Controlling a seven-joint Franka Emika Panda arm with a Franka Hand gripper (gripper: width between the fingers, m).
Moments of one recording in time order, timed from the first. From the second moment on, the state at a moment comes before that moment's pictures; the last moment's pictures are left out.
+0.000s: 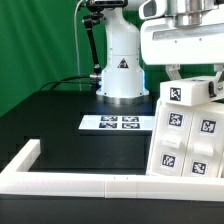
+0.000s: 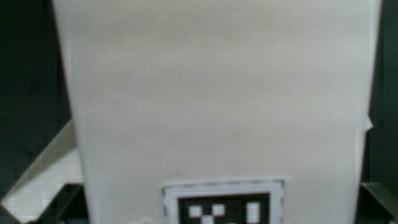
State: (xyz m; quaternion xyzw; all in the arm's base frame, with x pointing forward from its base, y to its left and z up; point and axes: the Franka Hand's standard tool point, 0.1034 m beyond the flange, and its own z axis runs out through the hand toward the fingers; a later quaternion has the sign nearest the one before) arm 0.620 0.093 0.157 -0.91 0.40 -0.02 0.07
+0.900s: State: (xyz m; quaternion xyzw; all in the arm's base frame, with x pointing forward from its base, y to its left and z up) arm 0.614 0.091 0.152 -0.69 0.72 0.03 0.09
